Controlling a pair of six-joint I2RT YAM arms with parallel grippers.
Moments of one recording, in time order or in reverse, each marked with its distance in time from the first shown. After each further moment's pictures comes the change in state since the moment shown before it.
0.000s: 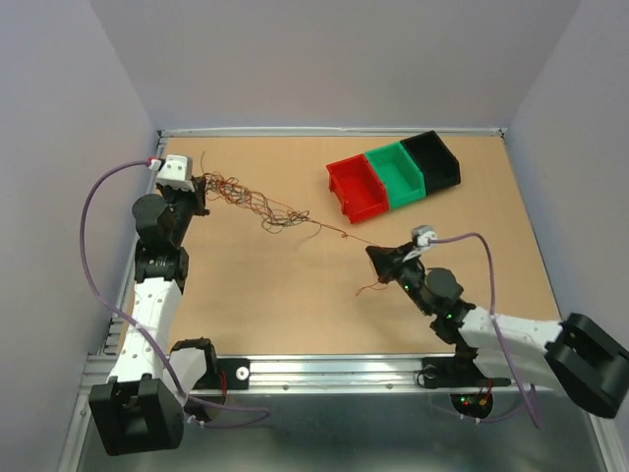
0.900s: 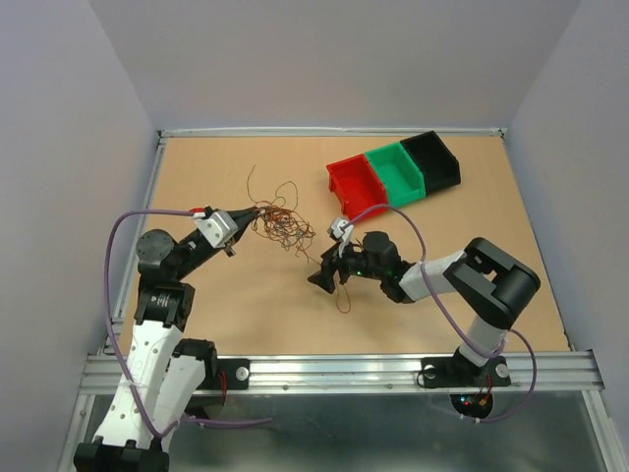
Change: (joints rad) left arm -0.153 -0.285 -0.111 -0.043 0.526 0.223; right arm -0.032 0.580 0.380 -0.107 -0.604 -0.227
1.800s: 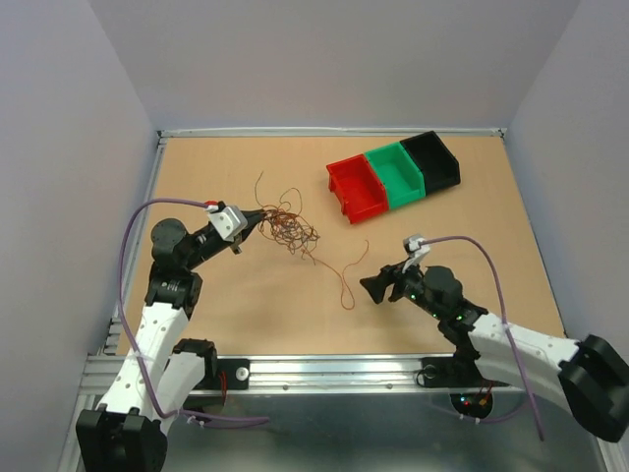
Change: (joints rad) left arm 0.001 0.142 -0.048 0.091 0.030 0.026; right arm -0.068 -0.888 -0.457 -0.330 0.402 0.289
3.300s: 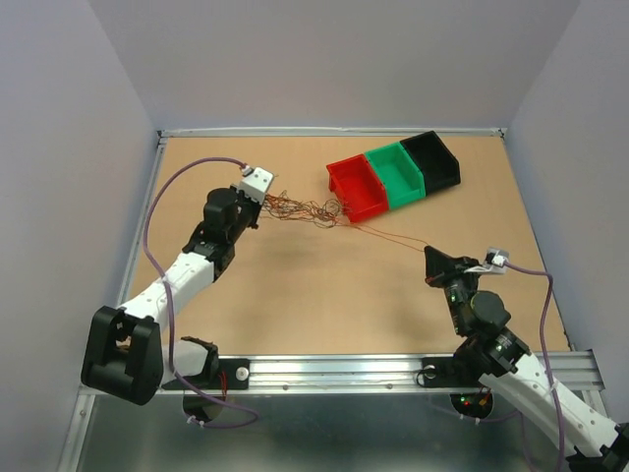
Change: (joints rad) left arm -0.225 0.447 0.137 -0.036 -0.786 0.015; right arm 0.001 -0.653 0.000 -0.378 0.613 0.176
